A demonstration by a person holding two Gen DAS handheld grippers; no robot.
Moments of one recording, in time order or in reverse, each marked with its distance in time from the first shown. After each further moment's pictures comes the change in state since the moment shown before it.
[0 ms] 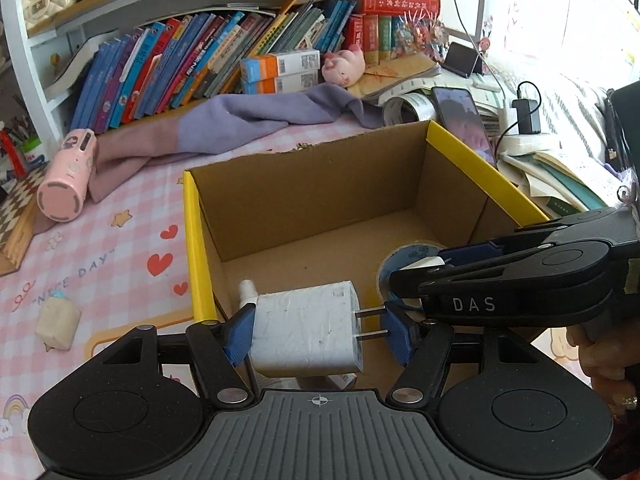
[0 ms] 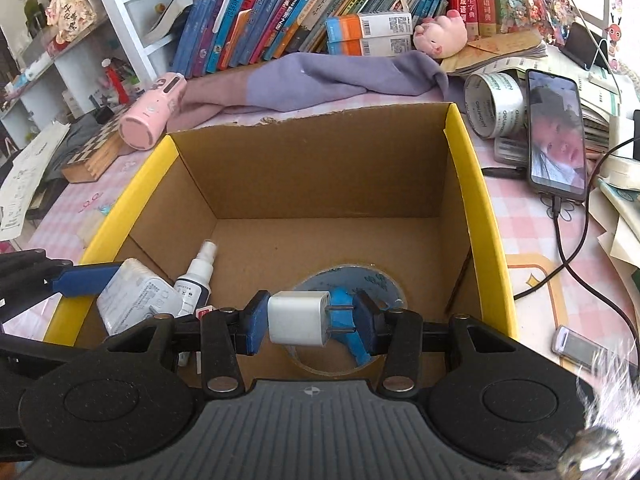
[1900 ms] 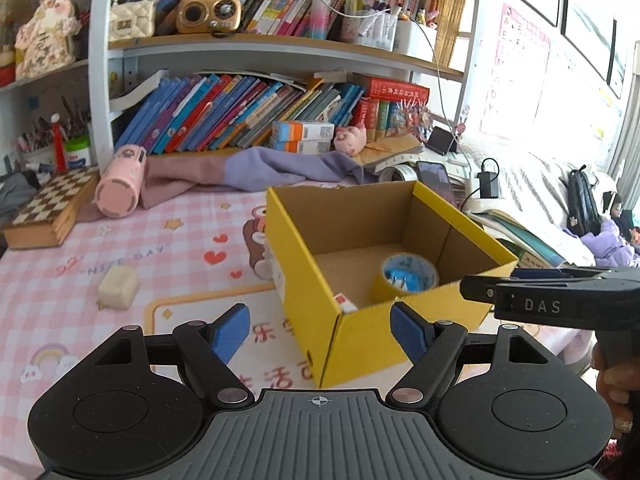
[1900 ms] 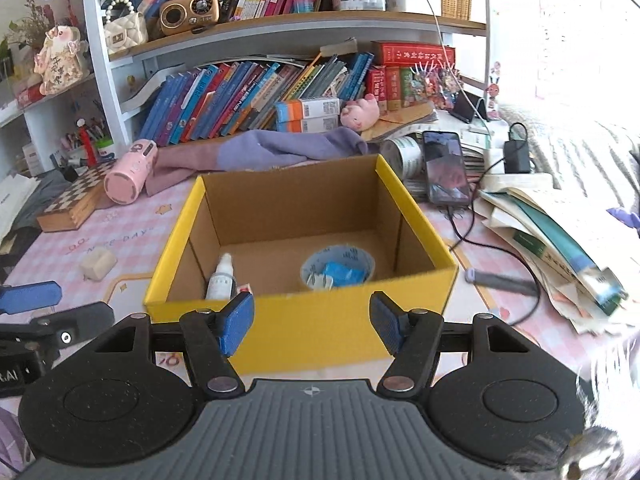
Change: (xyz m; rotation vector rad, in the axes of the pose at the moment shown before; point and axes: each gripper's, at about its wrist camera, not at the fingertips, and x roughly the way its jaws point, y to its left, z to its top) left arm -0.124 0.077 -0.093 -0.102 -0.242 -0.114; right arm -0.118 0.109 -0.096 0.081 -0.271 -0.301
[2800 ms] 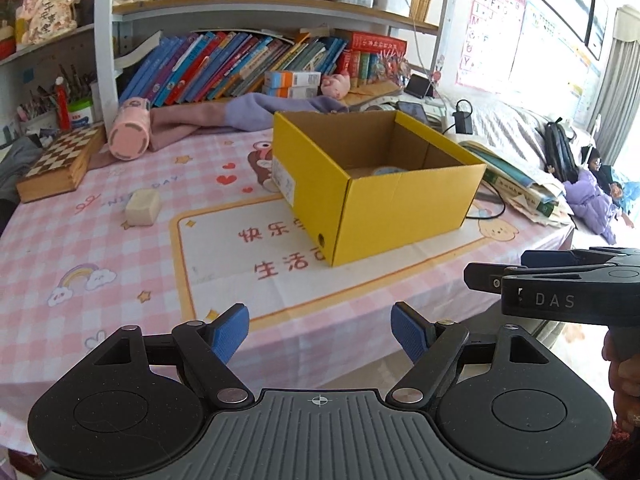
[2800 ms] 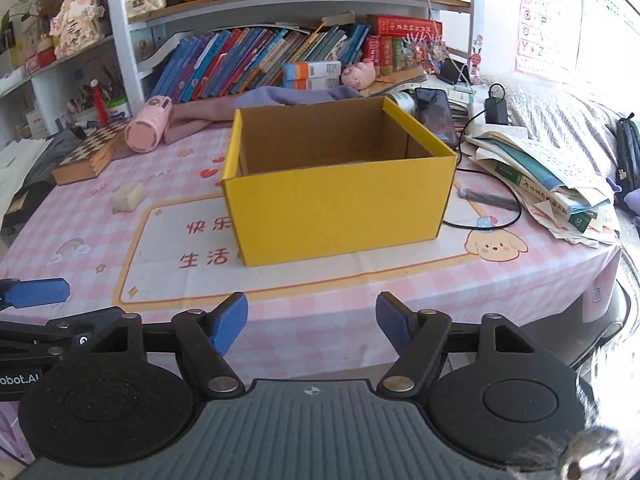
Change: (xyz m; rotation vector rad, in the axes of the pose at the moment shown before) left arm -0.062 0.029 -0.065 0.055 0.131 -0.049; right arm -0.071 0.065 -0.079 0.007 0.077 -0.054
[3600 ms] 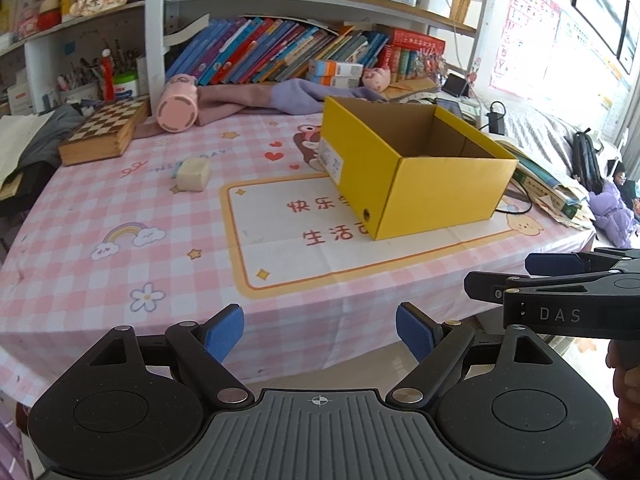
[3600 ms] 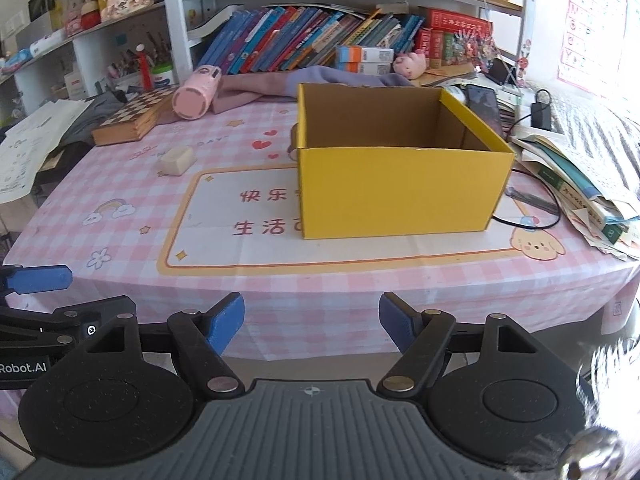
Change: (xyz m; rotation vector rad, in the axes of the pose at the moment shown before) left arm -0.026 0.028 -0.025 -0.078 0.020 0.075; right arm -0.002 0.042 -0.009 -0.096 0.053 0.080
